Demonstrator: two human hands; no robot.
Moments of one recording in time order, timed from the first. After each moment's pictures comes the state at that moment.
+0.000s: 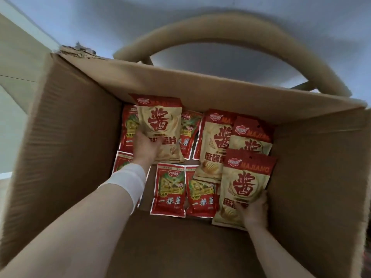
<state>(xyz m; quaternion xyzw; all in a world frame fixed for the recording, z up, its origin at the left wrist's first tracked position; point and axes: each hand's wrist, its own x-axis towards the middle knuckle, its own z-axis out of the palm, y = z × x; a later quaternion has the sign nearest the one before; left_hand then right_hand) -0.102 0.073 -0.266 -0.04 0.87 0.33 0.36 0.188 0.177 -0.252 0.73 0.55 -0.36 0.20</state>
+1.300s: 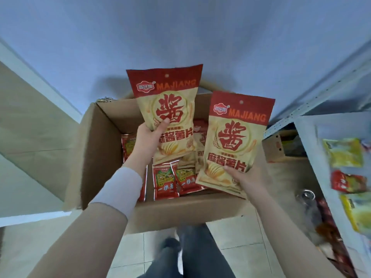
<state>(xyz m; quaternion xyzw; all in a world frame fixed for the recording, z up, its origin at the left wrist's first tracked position) 0.001 0.039 0.024 0.16 0.69 0.58 0.40 0.245 0.109 0.005 0.59 0.49 -0.61 -0.16</state>
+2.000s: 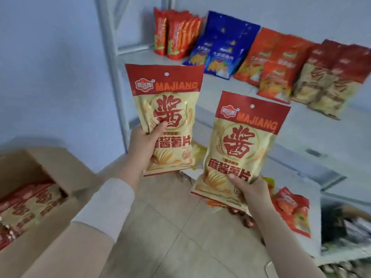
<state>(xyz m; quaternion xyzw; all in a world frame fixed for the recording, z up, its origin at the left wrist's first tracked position) 0.529 0.019 0.203 0.51 0.46 0.52 0.51 0.749 -0.111 0.167 0.71 0.29 -0.40 -0.50</state>
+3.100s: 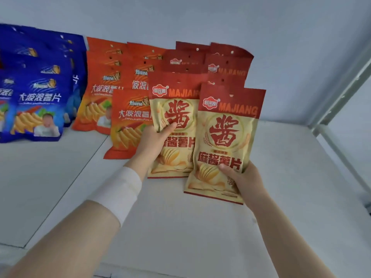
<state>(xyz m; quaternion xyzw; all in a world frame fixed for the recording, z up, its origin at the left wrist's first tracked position) 1.162 0.239 0.216 0.71 0.36 0.33 0.51 1.273 0.034 0.190 0.71 0.19 -0.28 -0.62</state>
